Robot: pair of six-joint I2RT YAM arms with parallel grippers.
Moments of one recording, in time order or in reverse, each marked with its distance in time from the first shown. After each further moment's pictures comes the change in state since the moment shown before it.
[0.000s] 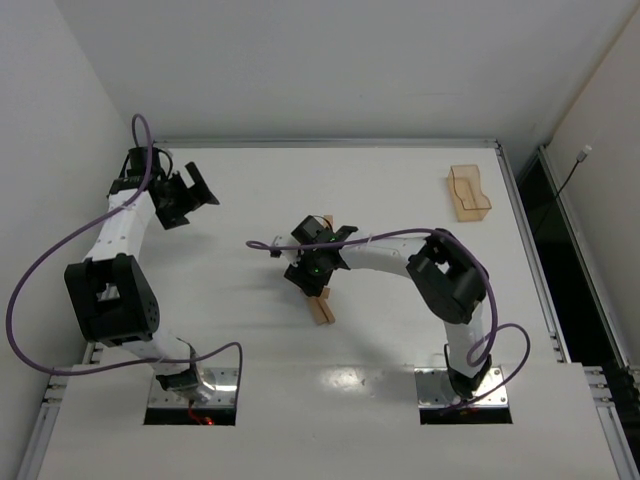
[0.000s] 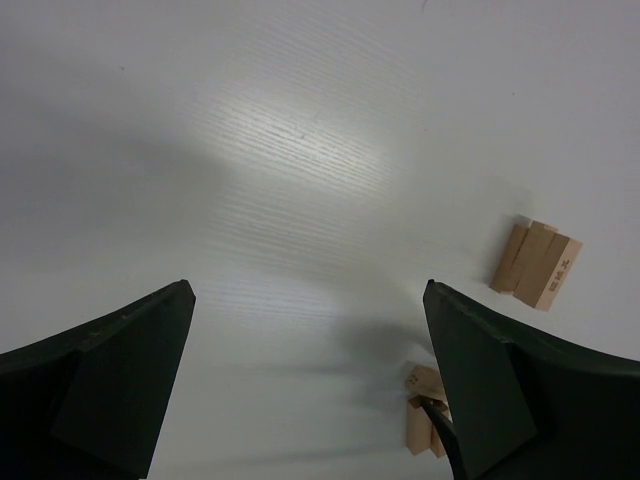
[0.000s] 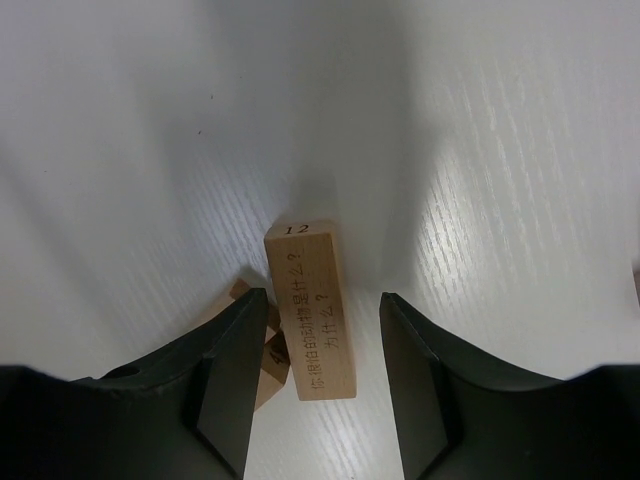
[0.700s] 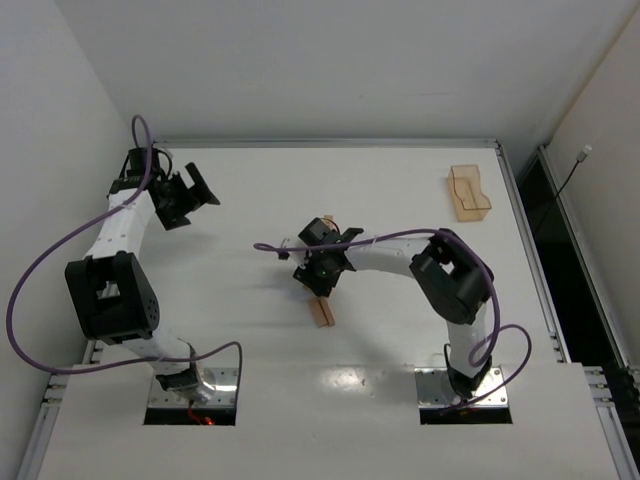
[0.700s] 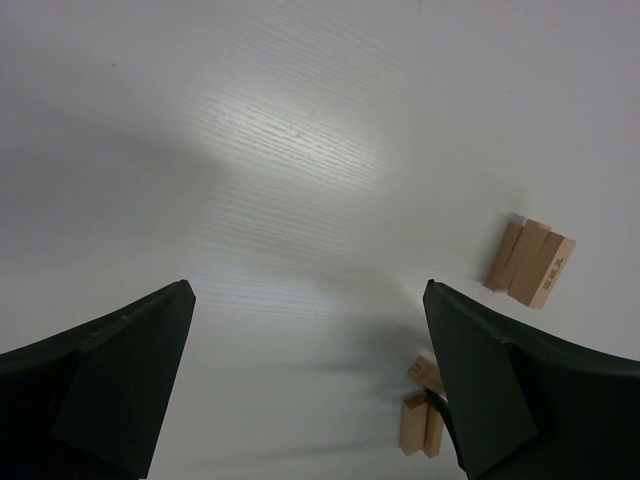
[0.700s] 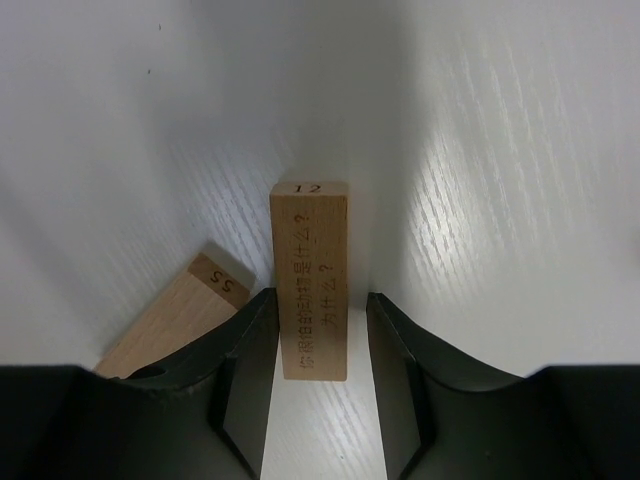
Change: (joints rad) left arm 0.007 0.014 0.000 0.003 0.024 -0.008; right arm -0.026 -0.019 -0.058 0.006 0.023 -0.012
